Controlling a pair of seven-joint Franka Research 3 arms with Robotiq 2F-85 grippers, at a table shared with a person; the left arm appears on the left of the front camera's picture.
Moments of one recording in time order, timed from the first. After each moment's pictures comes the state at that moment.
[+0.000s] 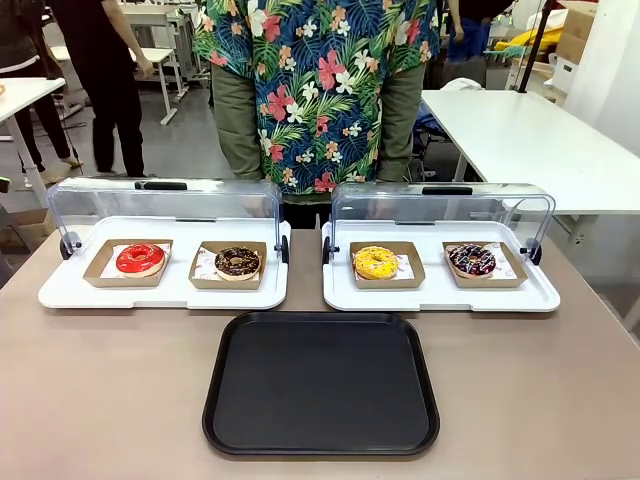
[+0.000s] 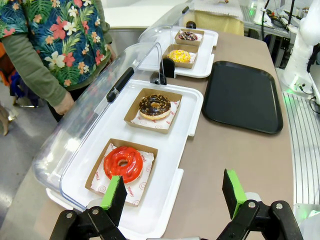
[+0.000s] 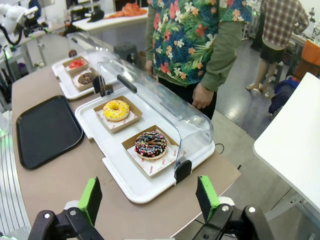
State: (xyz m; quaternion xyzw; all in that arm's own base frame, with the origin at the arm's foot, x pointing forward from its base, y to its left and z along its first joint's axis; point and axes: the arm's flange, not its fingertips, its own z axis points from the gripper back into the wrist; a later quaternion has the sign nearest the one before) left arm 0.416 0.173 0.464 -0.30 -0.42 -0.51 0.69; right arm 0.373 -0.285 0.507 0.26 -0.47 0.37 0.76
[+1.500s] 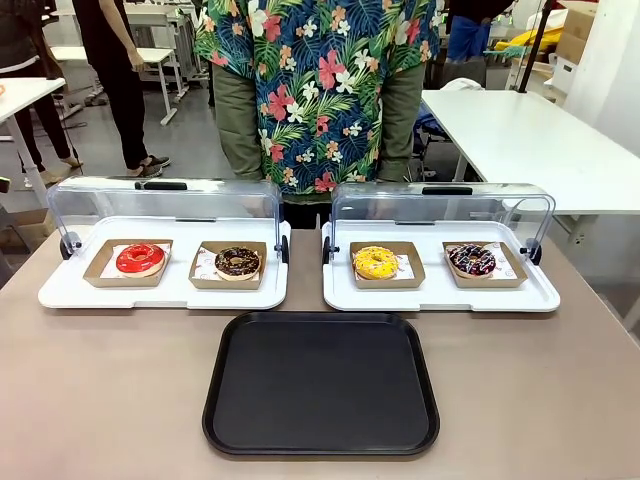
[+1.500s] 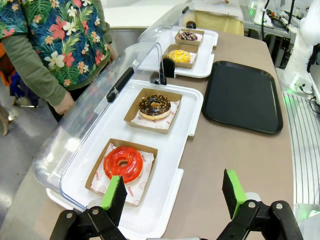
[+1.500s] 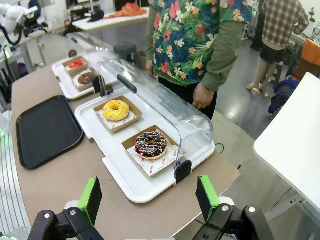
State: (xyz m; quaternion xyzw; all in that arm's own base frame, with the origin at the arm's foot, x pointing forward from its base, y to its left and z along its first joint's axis) left arm 0.416 0.173 0.464 -0.30 -0.42 -0.51 0.69; right arm 0.373 -0.285 0.507 0.26 -0.47 0.37 0.76
